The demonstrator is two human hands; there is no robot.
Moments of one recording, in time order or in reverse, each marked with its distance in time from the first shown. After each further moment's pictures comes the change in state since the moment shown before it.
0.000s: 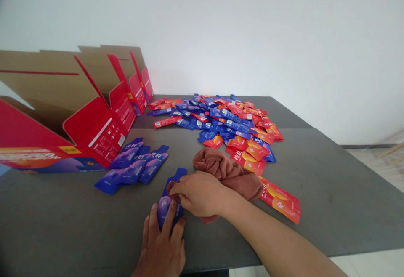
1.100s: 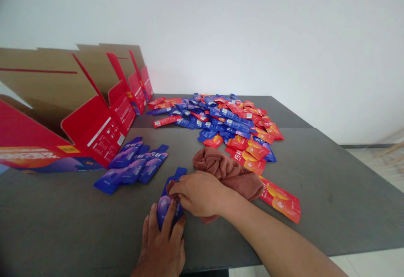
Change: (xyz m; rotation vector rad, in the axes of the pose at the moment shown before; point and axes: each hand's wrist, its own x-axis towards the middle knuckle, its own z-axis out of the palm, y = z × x) left_hand -0.004 -0.002 0.006 0.080 0.023 0.054; right_hand 0.000 -0.002 -0.003 0.009 -0.033 0.011
